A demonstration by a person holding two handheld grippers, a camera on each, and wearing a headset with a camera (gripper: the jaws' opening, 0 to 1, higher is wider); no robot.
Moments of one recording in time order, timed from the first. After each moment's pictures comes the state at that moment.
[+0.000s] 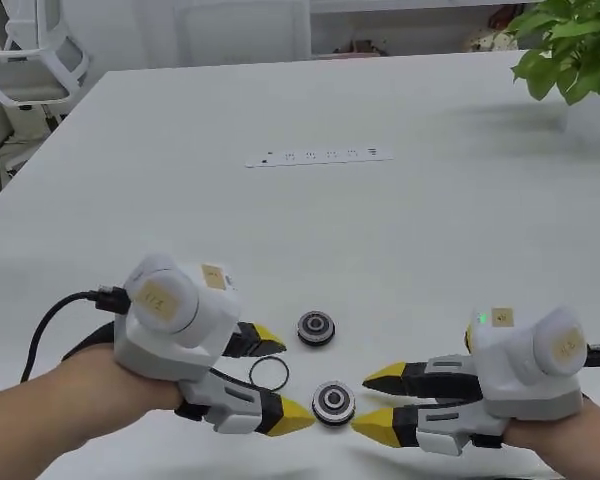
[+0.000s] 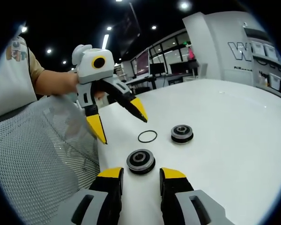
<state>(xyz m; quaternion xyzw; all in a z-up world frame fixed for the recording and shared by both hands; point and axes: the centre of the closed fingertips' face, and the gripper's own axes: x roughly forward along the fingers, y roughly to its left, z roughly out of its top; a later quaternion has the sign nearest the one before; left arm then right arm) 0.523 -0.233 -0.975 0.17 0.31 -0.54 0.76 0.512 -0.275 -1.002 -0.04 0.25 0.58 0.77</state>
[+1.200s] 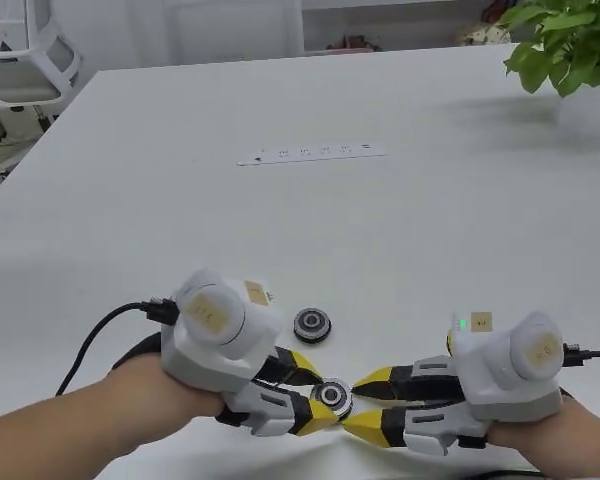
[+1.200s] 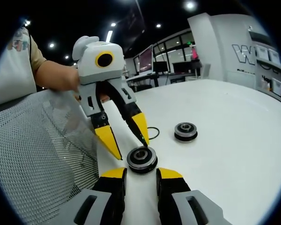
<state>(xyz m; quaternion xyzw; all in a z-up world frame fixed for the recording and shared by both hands) 0.517 -0.265 -0.996 0.18 0.32 -0.57 0.74 0.516 -0.276 -1.018 -0.06 0.24 0.58 0.77</state>
